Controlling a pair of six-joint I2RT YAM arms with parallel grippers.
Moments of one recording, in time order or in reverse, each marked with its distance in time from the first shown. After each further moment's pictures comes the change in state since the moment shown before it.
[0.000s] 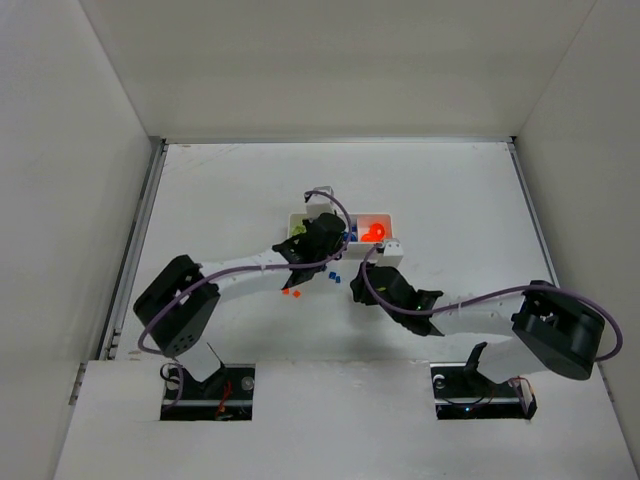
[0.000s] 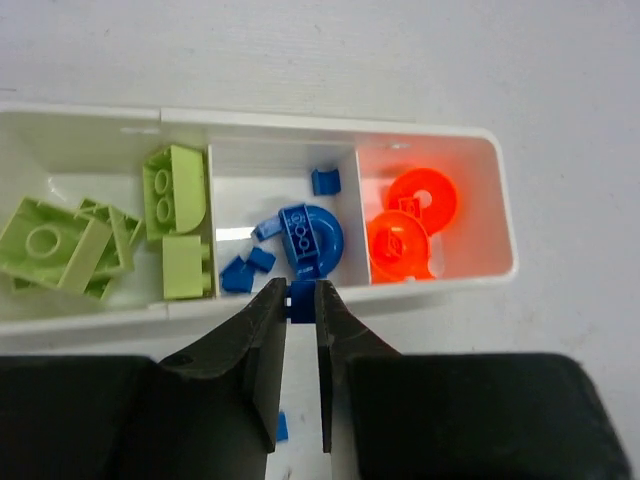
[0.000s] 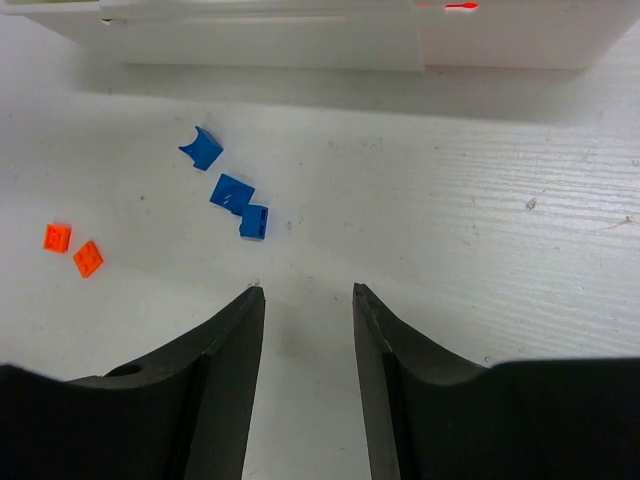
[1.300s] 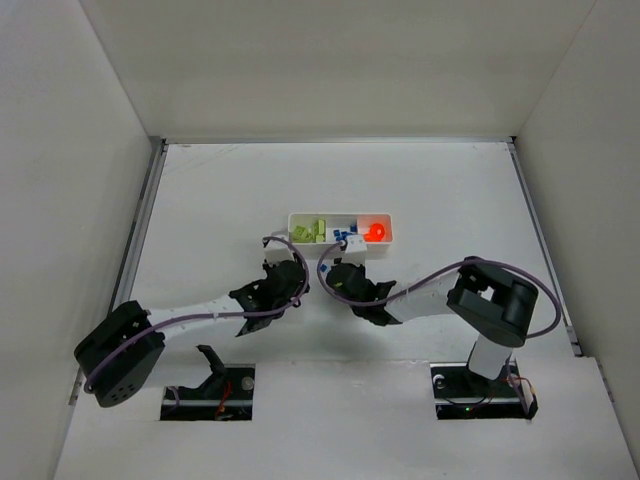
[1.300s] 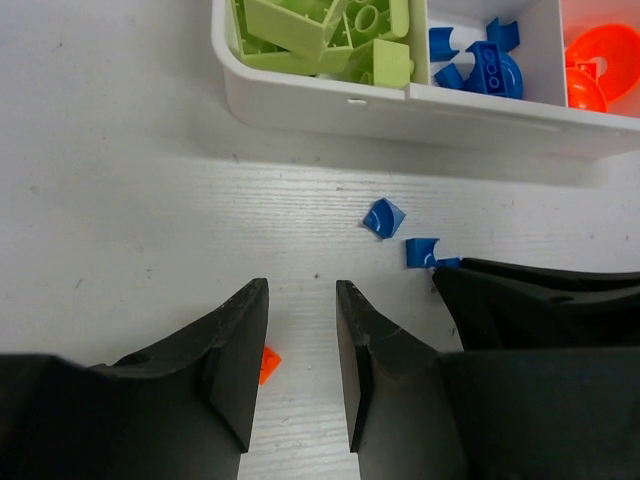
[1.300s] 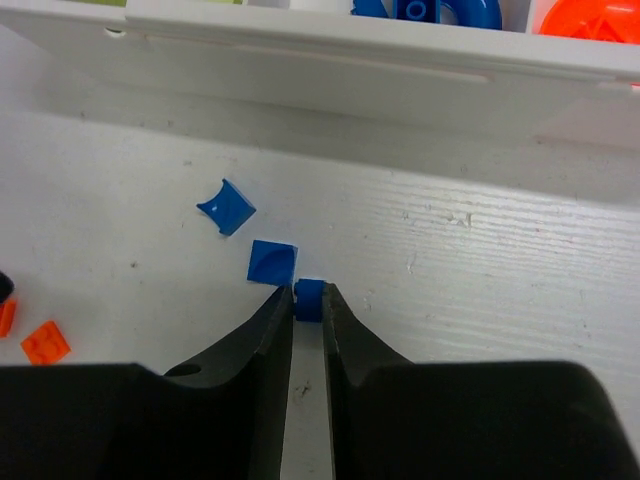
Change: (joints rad) left arm -0.018 -0.364 -0.477 0.016 -0.050 -0.081; right arm 0.072 0.359 0.265 -0.001 0.164 -0.084
